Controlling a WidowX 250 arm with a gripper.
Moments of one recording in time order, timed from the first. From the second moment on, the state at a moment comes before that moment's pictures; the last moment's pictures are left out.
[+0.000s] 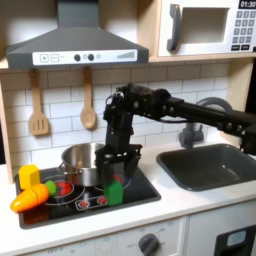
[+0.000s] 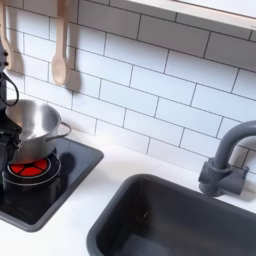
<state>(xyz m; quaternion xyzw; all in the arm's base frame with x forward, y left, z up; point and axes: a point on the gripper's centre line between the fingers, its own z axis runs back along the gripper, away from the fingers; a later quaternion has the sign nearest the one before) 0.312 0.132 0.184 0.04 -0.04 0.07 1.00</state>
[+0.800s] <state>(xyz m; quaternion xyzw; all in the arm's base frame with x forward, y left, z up) 0.317 0.132 0.156 0.02 -0.01 0.06 1.00</state>
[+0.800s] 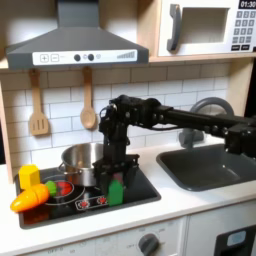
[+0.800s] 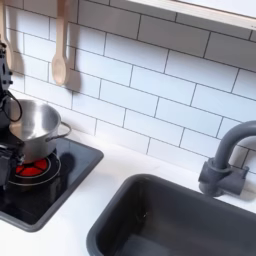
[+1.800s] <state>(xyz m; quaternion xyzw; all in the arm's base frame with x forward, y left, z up) 0.320 0.133 0.136 0.00 0.01 0.03 1.00</state>
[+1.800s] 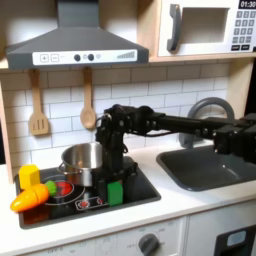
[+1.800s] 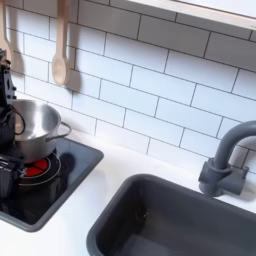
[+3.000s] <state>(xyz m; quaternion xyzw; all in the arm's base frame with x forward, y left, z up) 0.323 0.119 0.189 -0.02 -0.06 -0.01 1.00</state>
